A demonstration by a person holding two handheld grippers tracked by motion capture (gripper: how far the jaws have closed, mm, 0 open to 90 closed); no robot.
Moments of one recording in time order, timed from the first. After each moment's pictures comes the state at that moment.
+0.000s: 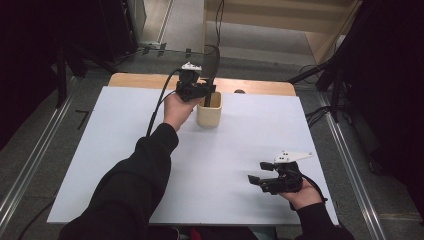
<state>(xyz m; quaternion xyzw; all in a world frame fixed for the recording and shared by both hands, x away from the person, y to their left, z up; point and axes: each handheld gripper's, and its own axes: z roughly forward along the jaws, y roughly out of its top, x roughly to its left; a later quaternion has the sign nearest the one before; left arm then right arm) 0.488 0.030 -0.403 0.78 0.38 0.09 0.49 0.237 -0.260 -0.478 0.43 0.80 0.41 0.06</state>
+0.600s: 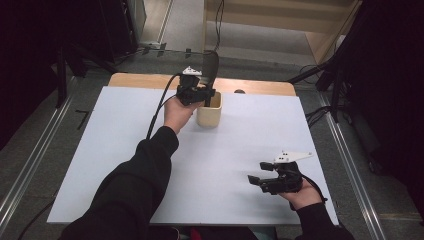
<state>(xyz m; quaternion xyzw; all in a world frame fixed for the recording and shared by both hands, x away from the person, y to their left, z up) 0.486 0.030 -0.418 0.79 0.37 0.09 0.48 0.237 -0.260 -0.478 0.43 0.80 0.40 0.06</state>
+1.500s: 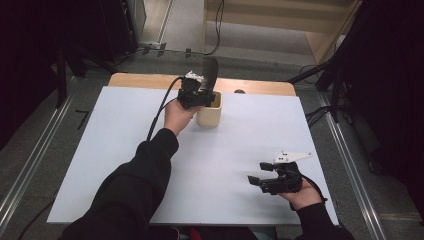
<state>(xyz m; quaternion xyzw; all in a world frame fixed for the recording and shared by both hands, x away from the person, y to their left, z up) 0.485 0.028 -0.428 0.80 0.37 0.08 0.46 0.236 -0.260 -0.478 0.43 0.81 0.40 0.06</state>
